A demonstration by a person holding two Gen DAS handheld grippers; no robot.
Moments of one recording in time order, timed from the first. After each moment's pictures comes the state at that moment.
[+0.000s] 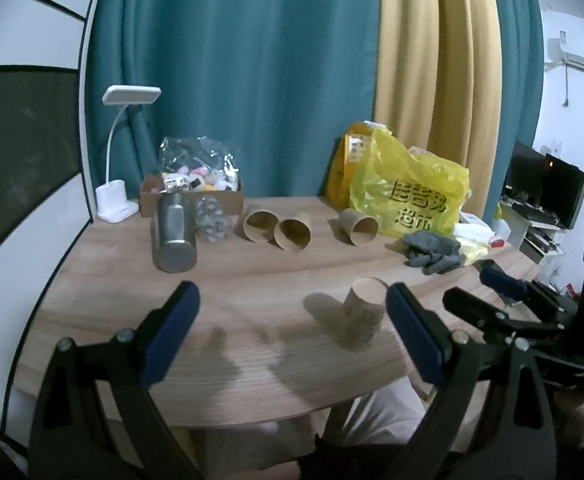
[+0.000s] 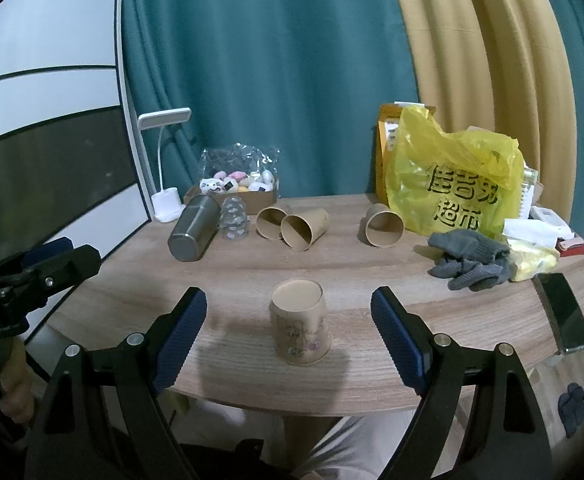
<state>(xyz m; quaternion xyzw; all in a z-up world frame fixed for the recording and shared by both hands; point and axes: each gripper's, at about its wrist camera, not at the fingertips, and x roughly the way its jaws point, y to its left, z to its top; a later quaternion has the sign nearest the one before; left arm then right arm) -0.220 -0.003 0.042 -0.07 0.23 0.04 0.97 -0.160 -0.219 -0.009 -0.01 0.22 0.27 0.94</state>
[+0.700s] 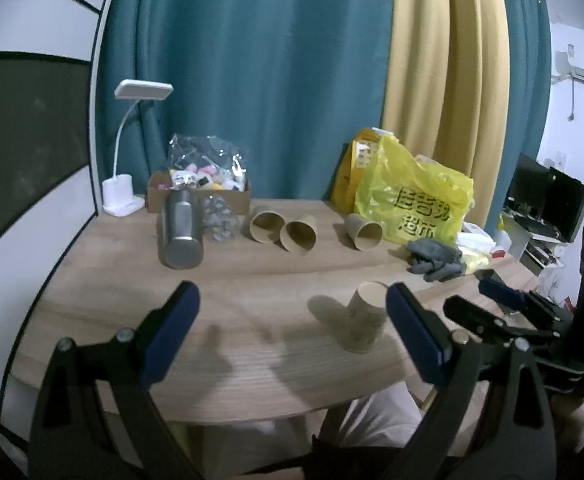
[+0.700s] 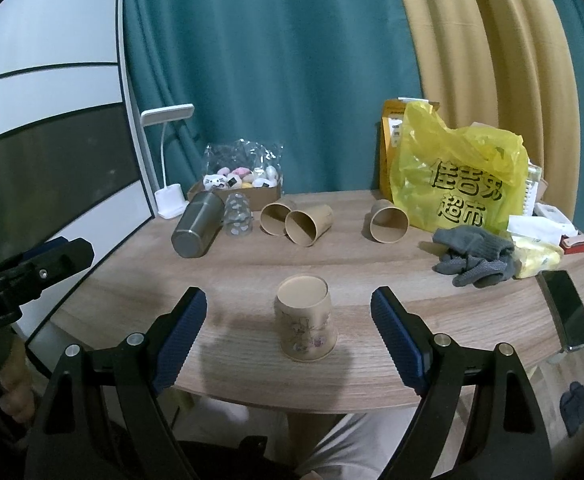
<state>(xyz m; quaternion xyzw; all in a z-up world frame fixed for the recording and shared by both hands) -0.226 0.006 0.045 -0.09 0.22 0.04 0.97 -0.163 -0.216 -0.009 -0.01 0.23 0.27 0.94</state>
